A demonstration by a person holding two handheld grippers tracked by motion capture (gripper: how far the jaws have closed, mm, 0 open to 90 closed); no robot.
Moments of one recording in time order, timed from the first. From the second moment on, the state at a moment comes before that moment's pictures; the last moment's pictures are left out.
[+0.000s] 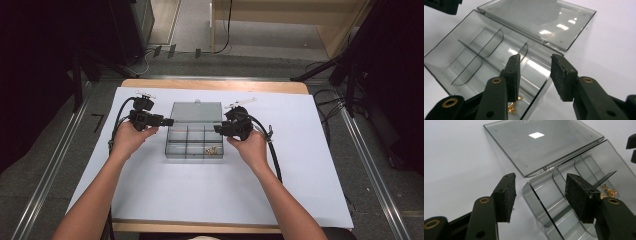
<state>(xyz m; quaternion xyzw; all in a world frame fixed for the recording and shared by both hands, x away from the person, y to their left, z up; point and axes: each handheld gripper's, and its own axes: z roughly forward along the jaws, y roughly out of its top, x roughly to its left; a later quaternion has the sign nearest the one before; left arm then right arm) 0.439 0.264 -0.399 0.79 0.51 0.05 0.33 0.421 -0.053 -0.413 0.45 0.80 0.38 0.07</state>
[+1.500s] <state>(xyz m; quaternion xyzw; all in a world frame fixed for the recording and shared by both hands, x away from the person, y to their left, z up) 0.483 0.250 -0.424 0.78 0.55 0.04 0.31 0.469 -0.040 -0.451 0.58 0.70 0.41 0.06</state>
